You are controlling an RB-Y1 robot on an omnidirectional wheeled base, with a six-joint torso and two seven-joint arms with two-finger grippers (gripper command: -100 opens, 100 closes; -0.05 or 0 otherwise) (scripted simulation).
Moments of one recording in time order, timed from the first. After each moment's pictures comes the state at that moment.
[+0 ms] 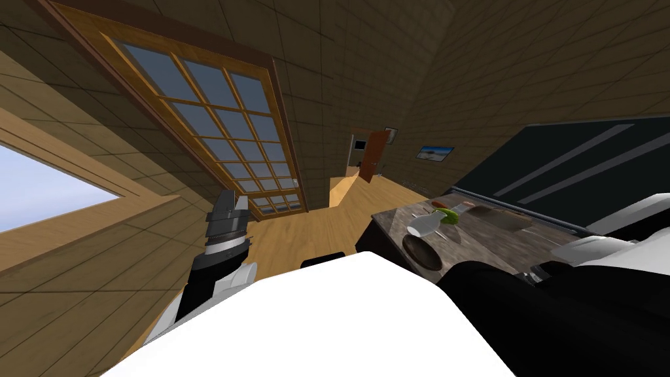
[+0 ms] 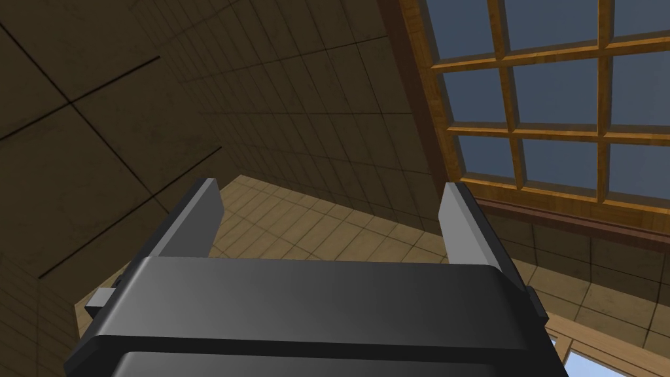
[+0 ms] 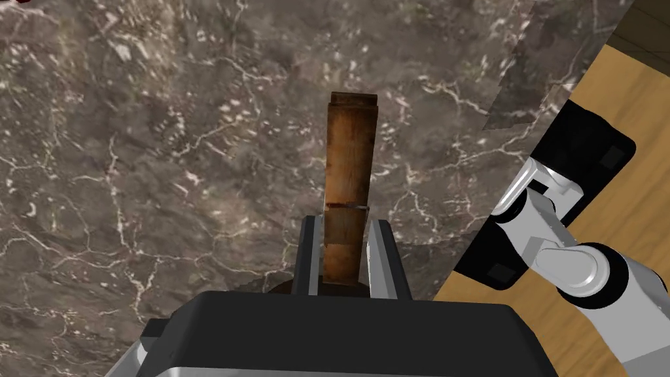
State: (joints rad) left arm 0.54 0.03 0.05 -2.30 -0.12 -0.51 -0.16; right arm 0.85 -1.97 0.92 -1.13 -0.08 -0.78 0.49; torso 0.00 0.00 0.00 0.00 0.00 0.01
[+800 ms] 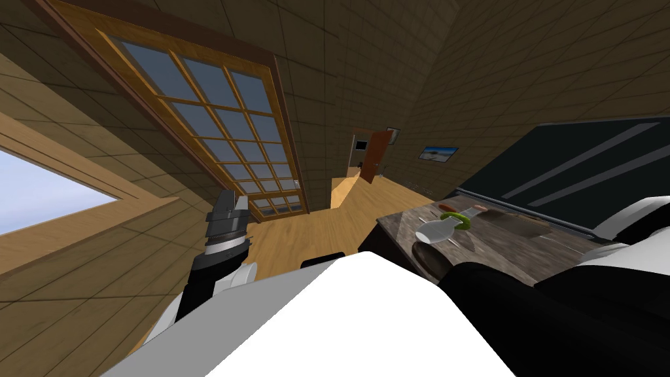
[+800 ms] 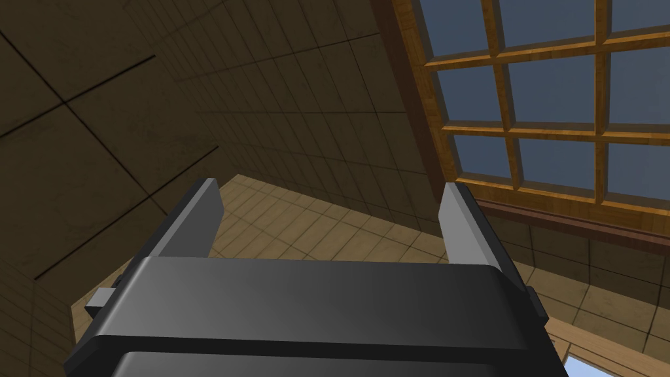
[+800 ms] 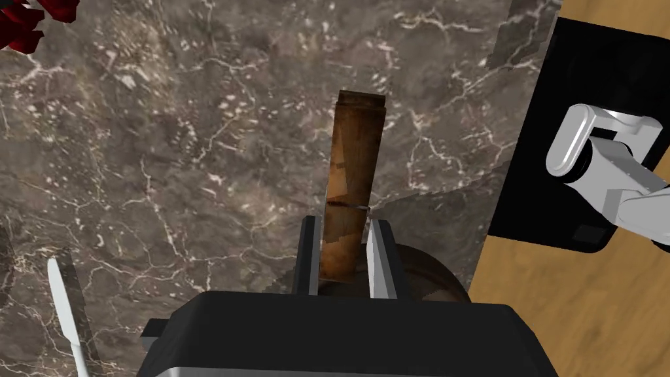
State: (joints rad) left arm 0.54 0.03 0.05 -2.30 -0.12 -0.51 -0.16; right arm 0.92 -1.97 0.95 -1.09 -0.20 -0.81 0.29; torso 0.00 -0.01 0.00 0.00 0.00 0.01
